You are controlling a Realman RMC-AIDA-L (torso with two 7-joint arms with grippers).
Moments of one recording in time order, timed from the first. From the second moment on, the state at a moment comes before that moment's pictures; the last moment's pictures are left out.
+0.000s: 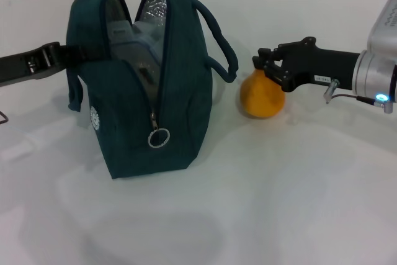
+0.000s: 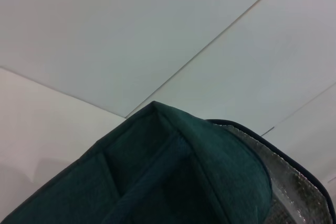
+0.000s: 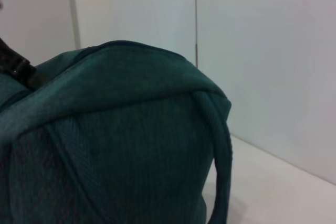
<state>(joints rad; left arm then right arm) -0.40 -2.08 0.63 0.95 1.92 1.56 -2.24 0.61 2.02 -1.41 -0.56 -1.30 -0.96 1.18</state>
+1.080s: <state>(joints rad) -0.41 -2.08 0.64 0.95 1.88 1.59 -2.24 0.56 2.01 -1.06 -0.71 -1.28 -1.33 1.21</state>
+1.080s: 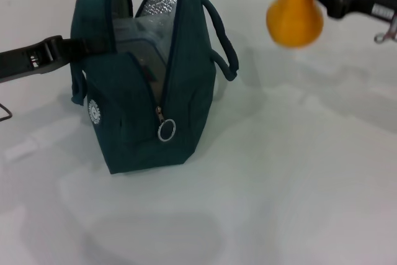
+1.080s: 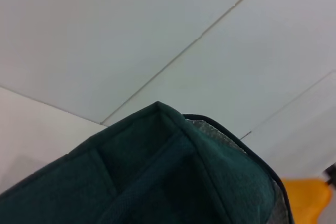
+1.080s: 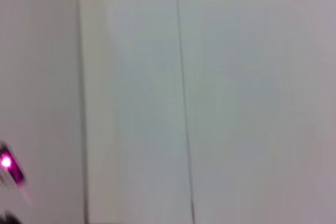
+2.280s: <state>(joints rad) -0.43 -2.08 0.65 0.90 1.89 1.59 -2.21 0.90 2.03 -1.61 -0.59 -0.87 -1.10 1.17</state>
